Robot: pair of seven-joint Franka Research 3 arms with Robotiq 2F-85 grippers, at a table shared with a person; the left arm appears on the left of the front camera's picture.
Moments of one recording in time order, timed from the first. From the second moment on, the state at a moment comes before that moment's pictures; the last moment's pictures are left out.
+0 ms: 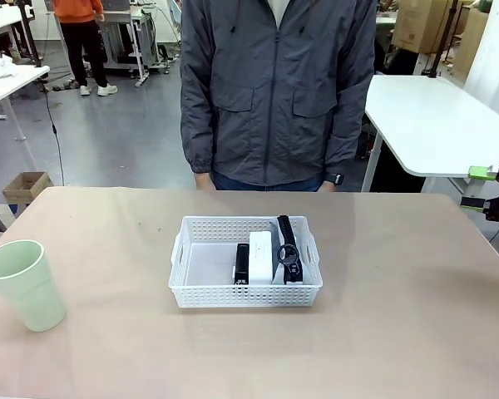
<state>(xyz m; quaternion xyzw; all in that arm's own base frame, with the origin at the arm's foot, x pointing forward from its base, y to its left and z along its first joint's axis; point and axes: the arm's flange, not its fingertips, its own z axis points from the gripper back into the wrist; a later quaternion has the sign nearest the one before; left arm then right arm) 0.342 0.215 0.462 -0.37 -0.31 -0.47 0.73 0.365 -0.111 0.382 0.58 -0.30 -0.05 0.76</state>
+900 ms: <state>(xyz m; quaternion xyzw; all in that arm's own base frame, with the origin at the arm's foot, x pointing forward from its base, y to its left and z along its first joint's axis) 0.300 0.230 0.337 -0.30 -0.35 -0.56 0.69 0.365 -0.111 0.382 0.58 -0.30 -0.05 0.76</state>
